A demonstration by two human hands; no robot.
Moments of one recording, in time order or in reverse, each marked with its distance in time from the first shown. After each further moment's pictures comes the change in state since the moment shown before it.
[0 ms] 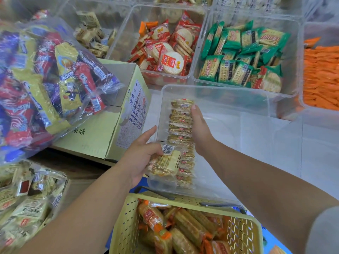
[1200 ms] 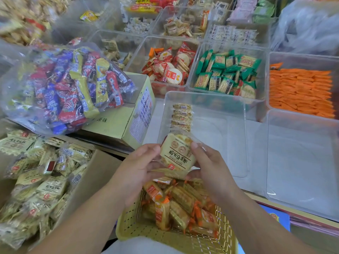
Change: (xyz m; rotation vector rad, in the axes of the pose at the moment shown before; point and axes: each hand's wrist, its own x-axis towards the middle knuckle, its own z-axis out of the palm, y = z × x) left_hand -0.140 -0.041 -0.002 -0.083 -0.112 0.251; right_hand -0.255 -0.019 -0.023 -0.058 -0.173 -0.256
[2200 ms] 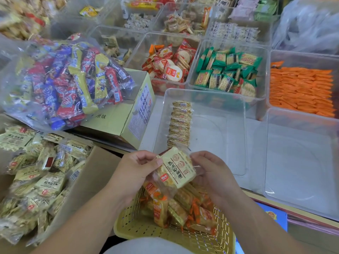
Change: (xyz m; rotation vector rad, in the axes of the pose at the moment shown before) left_hand -0.001 -0.018 -0.006 0.115 0.097 0.036; right_hand 0.002 0.027 -0.018 0.234 0.104 0.296
